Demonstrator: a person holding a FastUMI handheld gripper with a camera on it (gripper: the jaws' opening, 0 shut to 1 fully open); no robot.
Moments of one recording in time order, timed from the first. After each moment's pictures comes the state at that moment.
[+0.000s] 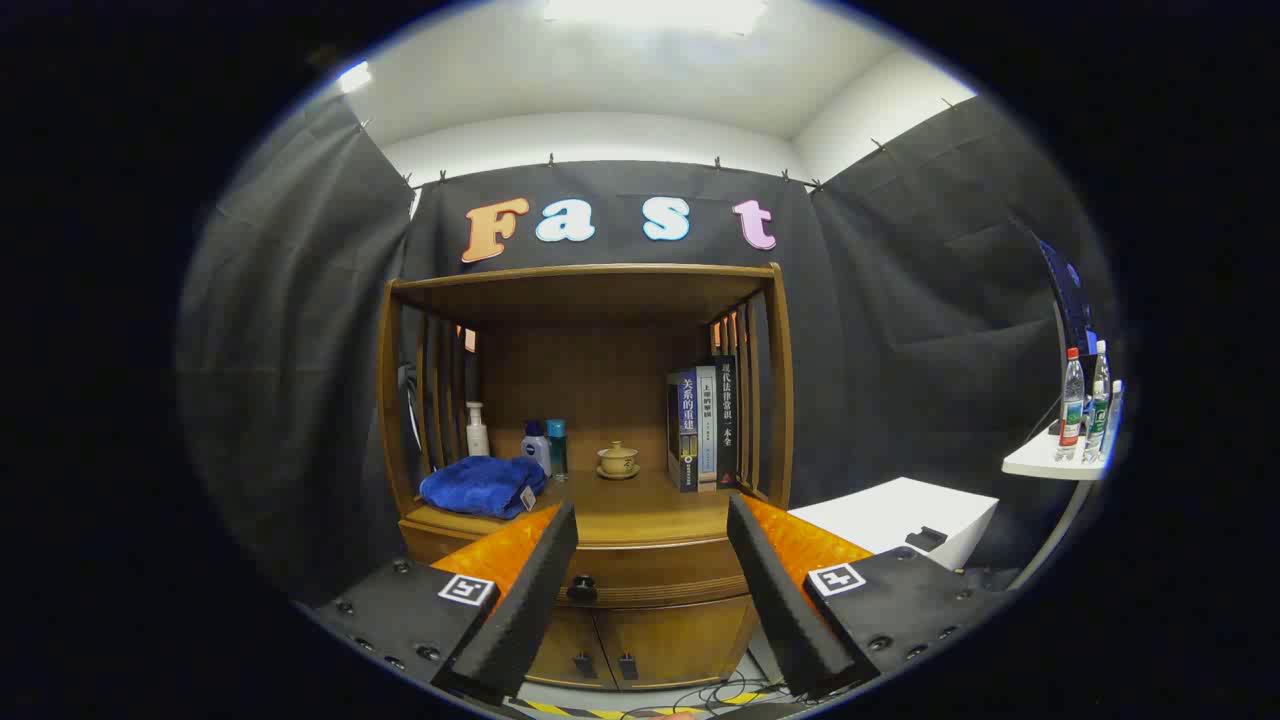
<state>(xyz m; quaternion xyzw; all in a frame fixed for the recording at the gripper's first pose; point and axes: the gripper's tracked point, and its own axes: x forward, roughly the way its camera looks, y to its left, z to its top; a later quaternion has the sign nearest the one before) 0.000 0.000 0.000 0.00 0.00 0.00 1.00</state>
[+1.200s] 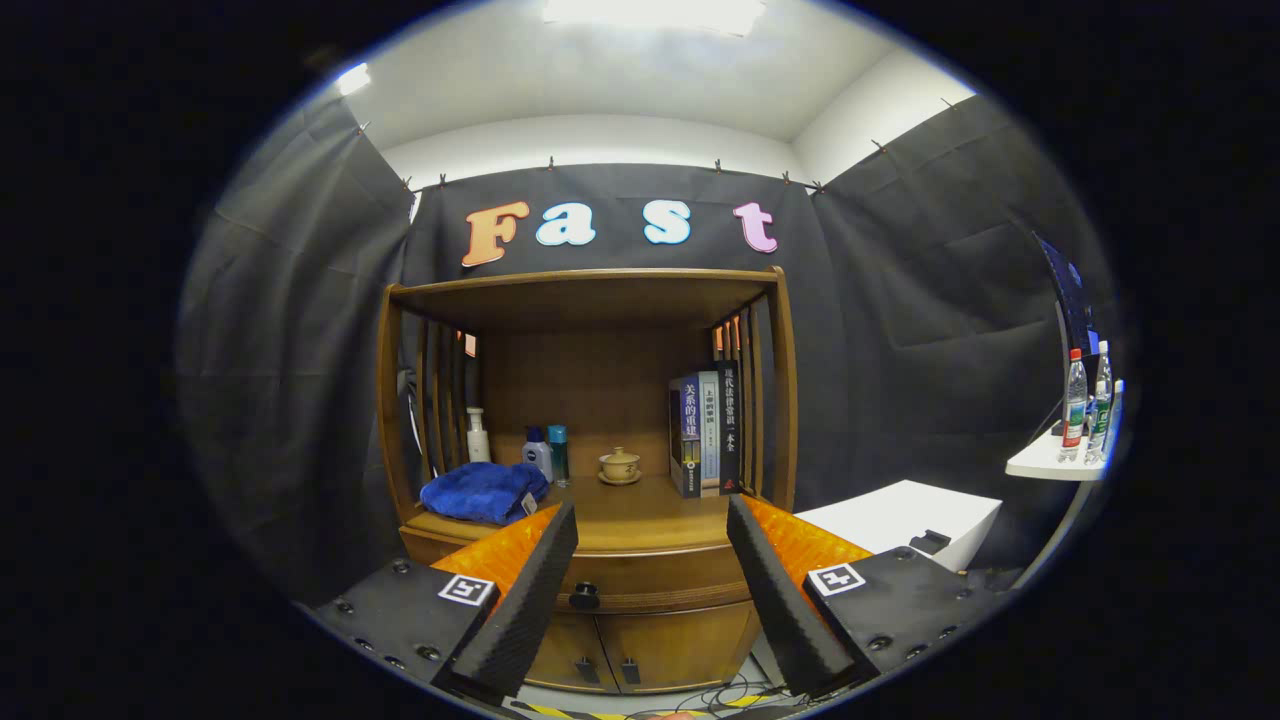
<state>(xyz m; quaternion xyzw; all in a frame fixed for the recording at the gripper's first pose) 0.006 0.004 0.006 0.00 -0.01 0.01 1.00</state>
